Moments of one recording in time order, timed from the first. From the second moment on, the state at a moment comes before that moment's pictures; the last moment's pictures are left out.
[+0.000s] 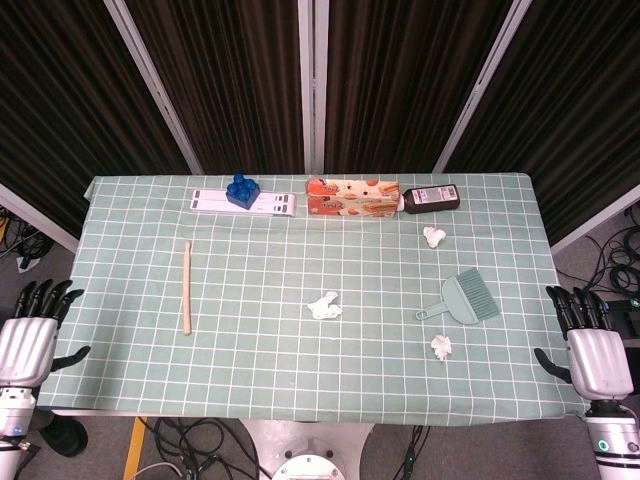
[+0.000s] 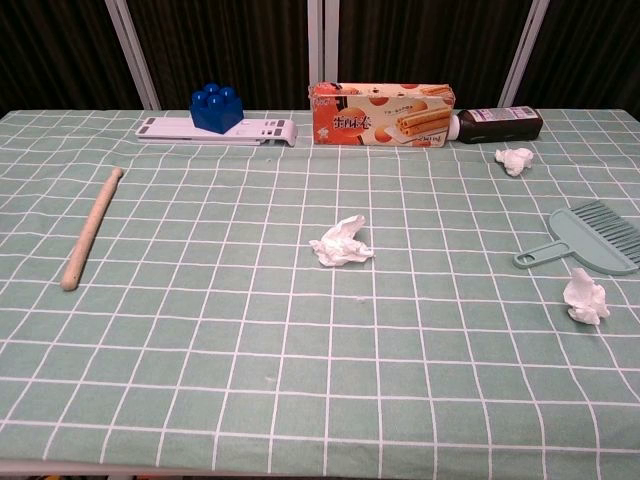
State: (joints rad) left arm -0.11 -1.16 -0.05 -1.59 1.46 1.47 0.15; right arm 0.08 -1.13 0.07 -1.62 -1.49 1.48 -0.11
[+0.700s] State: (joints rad) left arm -0.08 -1.16 -0.04 -1.58 1.49 1.51 0.12; right arm 0.25 -1.16 0.08 -1.55 -1.54 1.23 0.01
